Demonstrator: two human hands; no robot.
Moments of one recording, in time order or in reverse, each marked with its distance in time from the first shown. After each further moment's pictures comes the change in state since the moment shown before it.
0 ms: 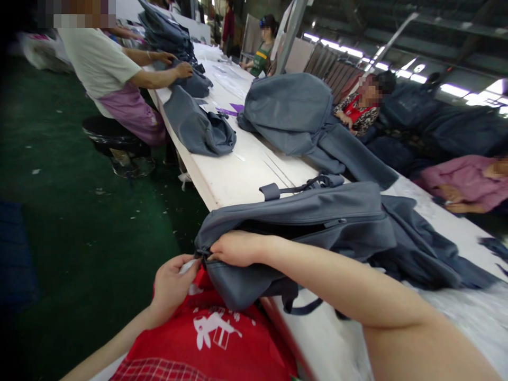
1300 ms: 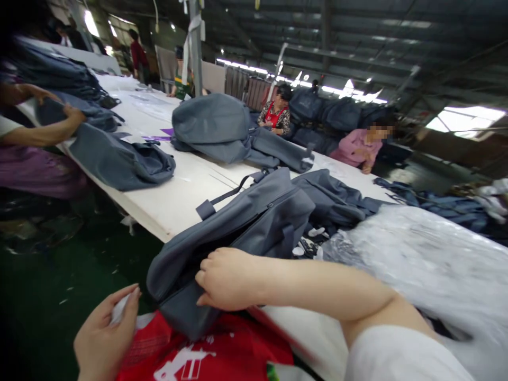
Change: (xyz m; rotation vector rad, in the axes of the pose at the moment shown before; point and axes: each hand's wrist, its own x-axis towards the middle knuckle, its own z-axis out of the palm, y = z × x) left_hand 0.027 0.016 -0.021 0.382 0.154 0.372; right_hand -0.102 -0.023 0.021 -0.342 0.356 0.124
